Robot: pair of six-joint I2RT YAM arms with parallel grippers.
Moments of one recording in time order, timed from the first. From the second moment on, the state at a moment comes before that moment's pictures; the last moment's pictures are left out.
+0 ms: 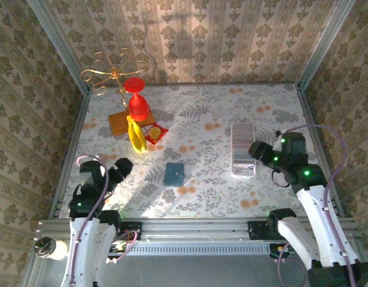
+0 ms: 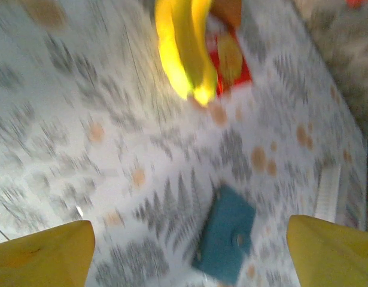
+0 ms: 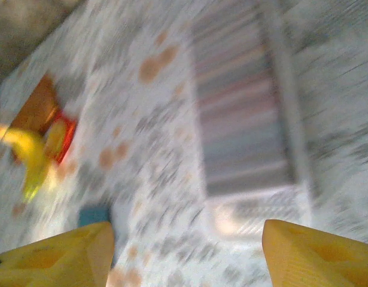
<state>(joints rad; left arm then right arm) -0.07 0.39 0.47 -0.78 0.30 -0.81 0.14 0.75 0.80 -0.79 -0.22 0.63</state>
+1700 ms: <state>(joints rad) -0.48 1.36 0.50 -0.16 0.54 -0.82 0.86 1.88 1.10 -0.24 0.02 1.13</state>
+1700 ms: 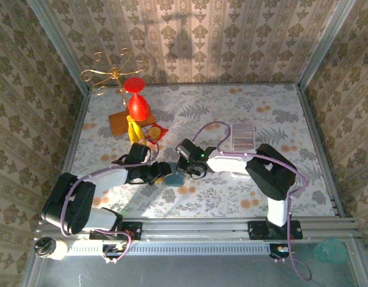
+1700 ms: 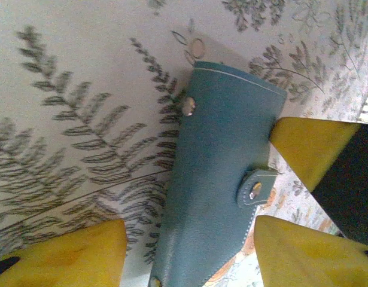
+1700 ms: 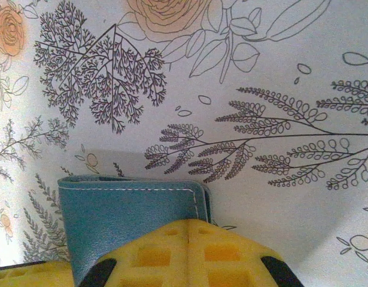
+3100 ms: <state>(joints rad) -0.64 0.98 0.59 -0.23 0.47 -0.80 0.94 1.44 0.93 -0.27 0.02 1.12</state>
